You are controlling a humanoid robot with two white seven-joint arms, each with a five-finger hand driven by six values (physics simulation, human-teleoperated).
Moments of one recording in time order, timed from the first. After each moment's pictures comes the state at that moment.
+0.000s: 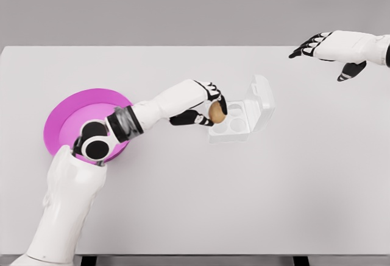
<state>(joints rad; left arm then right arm) -0.37 0.05 -0.22 -1.45 -0.54 -0.61 -0.61 -0.91 -0.81 0.69 -1.19 0.51 -0.61 0.61</state>
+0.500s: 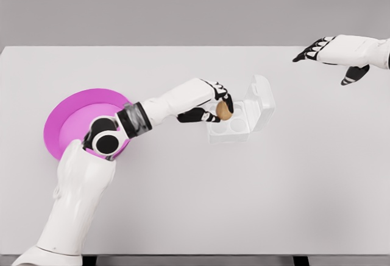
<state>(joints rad) -0.41 0.01 -0.23 -1.37 -0.57 -0.61 -0.61 -0.90 -0.83 0.69 -1.18 0.51 -0.61 0.61</state>
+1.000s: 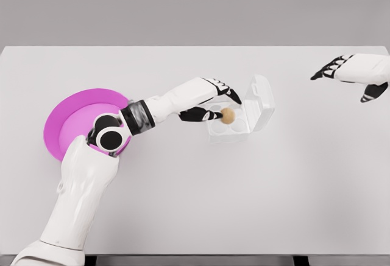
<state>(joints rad) -0.44 0.00 -0.24 -1.32 -0.57 -0.61 -0.61 -0.81 -0.93 0.70 -1.23 0.51 -0.61 0.61</state>
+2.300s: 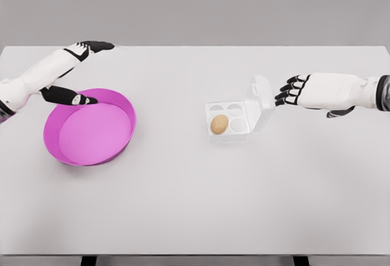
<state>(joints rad) -0.33 0.54 -0.02 -1.46 -0.15 -0.61 -0.61 -0.72 -0.98 0.70 -1.61 0.50 -0.61 0.61</state>
